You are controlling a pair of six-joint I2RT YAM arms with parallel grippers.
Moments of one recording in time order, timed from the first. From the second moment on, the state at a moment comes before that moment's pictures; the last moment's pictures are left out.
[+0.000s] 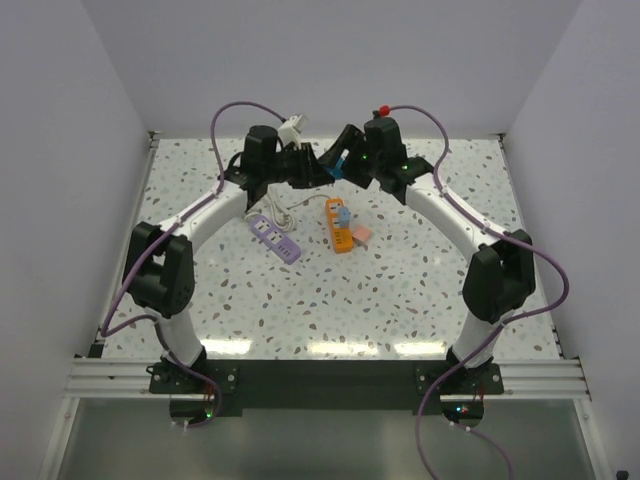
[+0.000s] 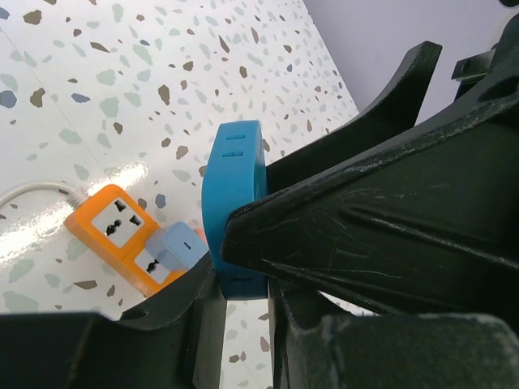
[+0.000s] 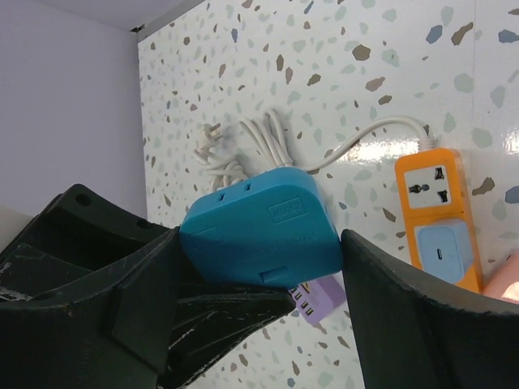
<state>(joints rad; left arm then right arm) -0.42 1.81 1.45 -0.04 0.55 -0.52 0.50 1.79 1.61 -0.36 -0.05 0.88</state>
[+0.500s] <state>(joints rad) -0.32 1.75 1.32 0.11 0.90 -0.44 0.35 1.65 1.41 -0.12 -0.34 0.75</state>
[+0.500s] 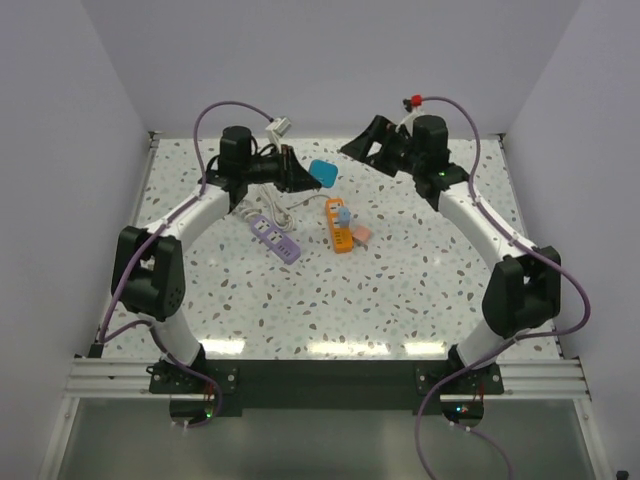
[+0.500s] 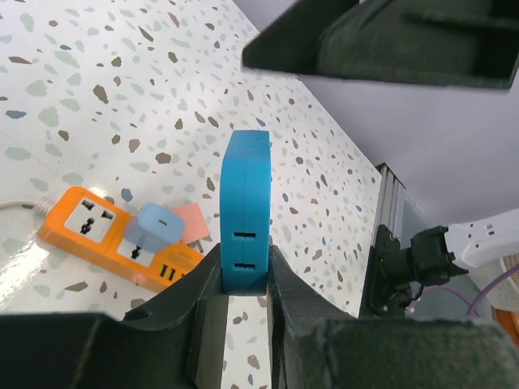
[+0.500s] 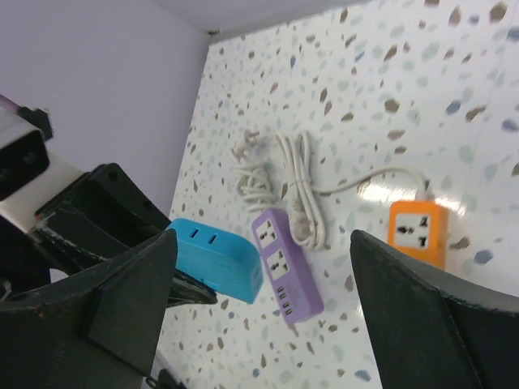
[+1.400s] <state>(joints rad) -0.29 1.75 1.36 0.16 1.29 -0.50 0.31 1.76 1.55 0.01 -1.11 0.62</state>
